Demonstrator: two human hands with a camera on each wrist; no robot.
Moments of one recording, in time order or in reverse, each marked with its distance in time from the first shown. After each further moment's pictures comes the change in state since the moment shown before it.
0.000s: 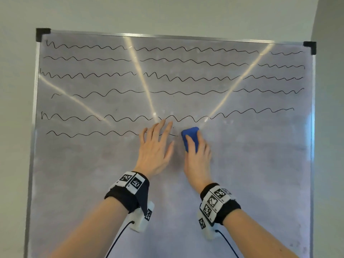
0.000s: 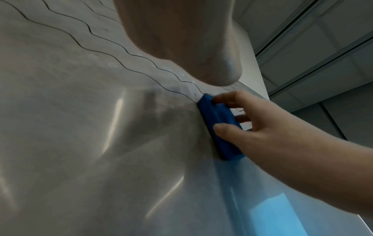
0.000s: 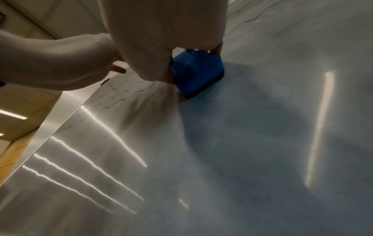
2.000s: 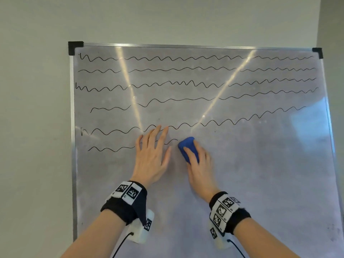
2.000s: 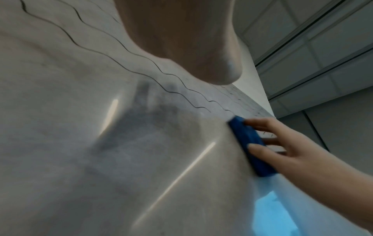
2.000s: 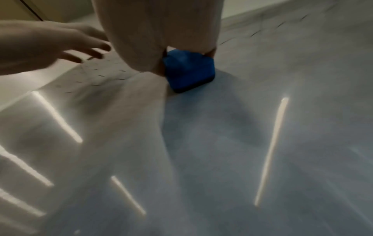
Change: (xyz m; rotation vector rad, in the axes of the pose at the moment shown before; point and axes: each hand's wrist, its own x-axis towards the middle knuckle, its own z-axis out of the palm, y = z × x) left_hand -0.032 -0.156 -0.054 -0.068 0.061 0.073; right_hand -0.013 -0.128 0.056 -0.081 -0.037 -0.033
